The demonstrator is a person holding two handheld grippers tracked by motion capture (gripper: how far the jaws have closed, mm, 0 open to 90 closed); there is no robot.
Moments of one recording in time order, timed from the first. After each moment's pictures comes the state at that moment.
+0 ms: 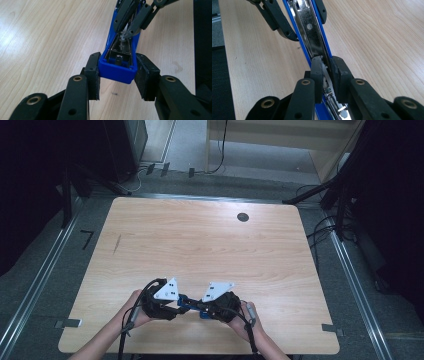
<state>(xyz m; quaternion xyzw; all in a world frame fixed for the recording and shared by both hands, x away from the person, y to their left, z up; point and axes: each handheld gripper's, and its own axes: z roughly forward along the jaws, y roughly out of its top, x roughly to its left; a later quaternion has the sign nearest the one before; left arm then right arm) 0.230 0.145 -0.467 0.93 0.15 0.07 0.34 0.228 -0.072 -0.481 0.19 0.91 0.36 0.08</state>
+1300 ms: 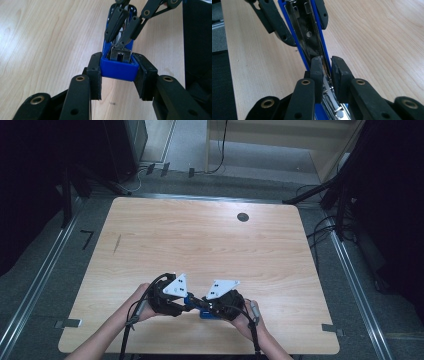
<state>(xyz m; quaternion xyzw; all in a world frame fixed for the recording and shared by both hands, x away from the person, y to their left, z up) 0.238 0.123 -0.444 0.94 0.12 0.05 0.32 0.232 -0.082 -0.475 0.20 0.90 0.38 0.07</state>
